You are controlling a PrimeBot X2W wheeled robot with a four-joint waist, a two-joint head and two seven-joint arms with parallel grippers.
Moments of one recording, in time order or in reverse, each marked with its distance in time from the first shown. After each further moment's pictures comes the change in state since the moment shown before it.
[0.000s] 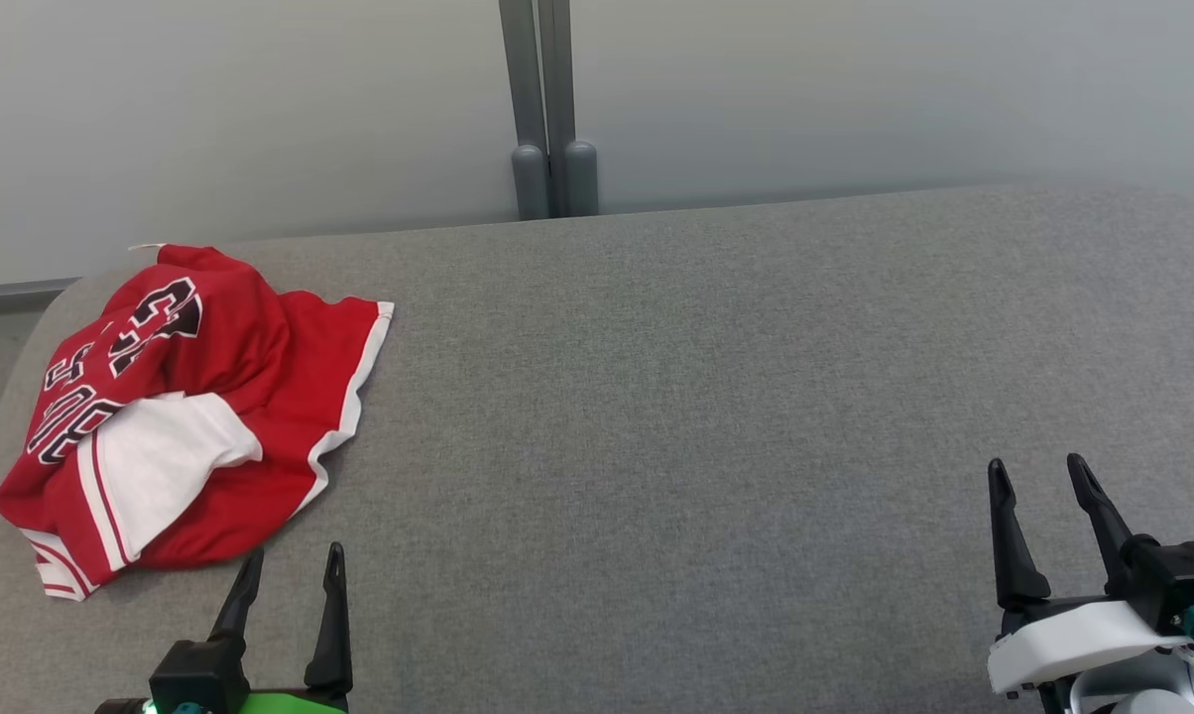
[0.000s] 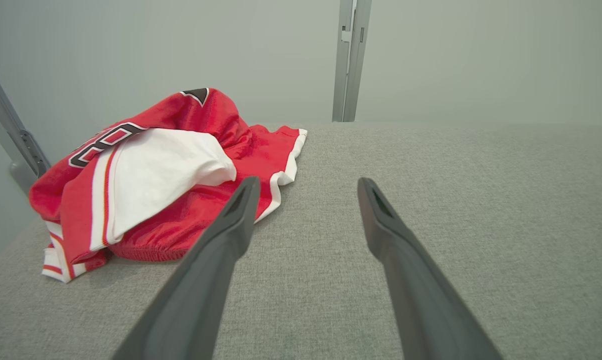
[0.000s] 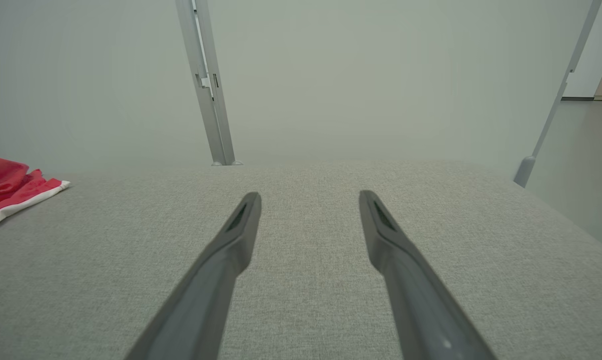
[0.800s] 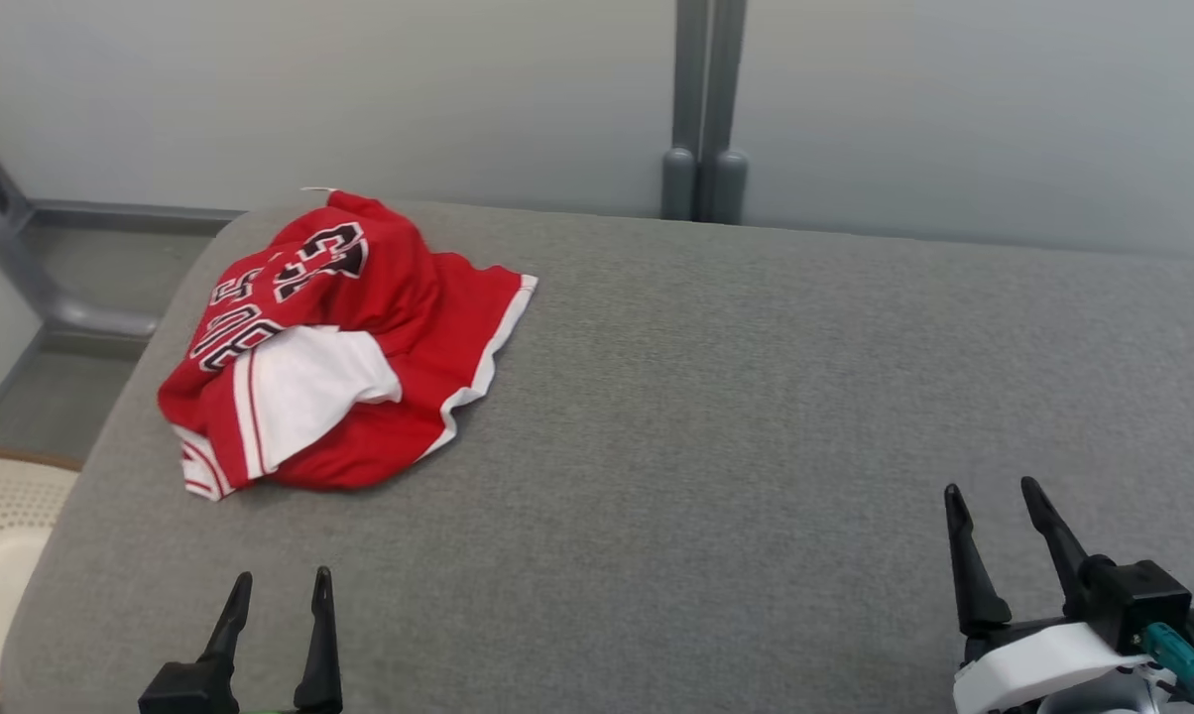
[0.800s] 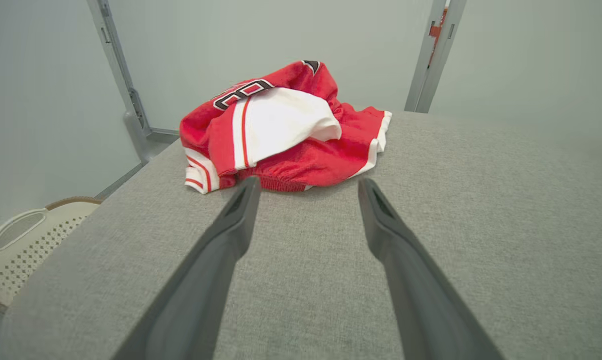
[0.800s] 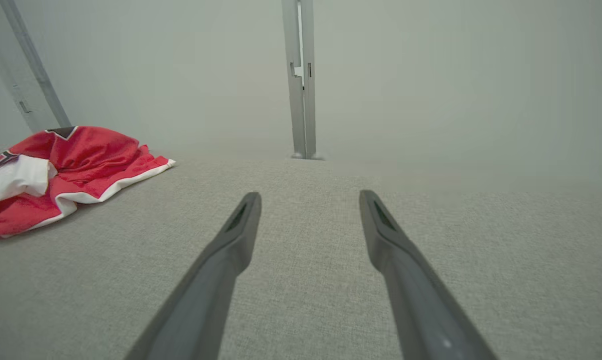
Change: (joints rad) left arm 0.013 -0.003 0.016 0.029 -0.017 0.006 0.000; right arm 0.029 0.007 0.061 -0.002 0.016 0.000 0.000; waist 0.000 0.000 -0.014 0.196
